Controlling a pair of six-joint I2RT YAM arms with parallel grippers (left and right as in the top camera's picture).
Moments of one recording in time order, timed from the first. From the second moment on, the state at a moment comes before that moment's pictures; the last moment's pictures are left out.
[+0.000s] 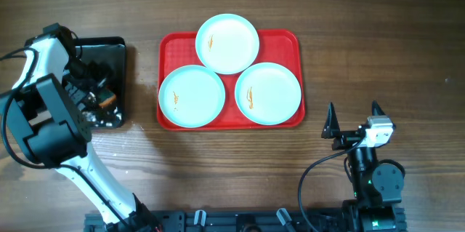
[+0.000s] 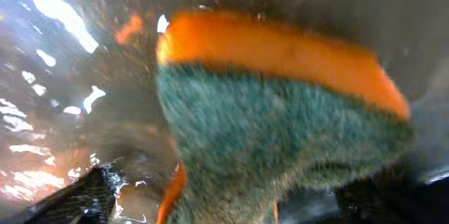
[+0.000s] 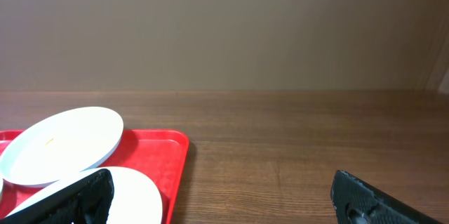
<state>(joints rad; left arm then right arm) 0.40 2.16 1.56 -1.07 0.07 -0.44 0.06 0.02 0.01 0.00 0.02 0.02</state>
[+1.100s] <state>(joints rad) 0.40 2.15 1.56 -0.96 0.00 -0.41 0.06 0.02 0.01 0.00 0.02 0.02</state>
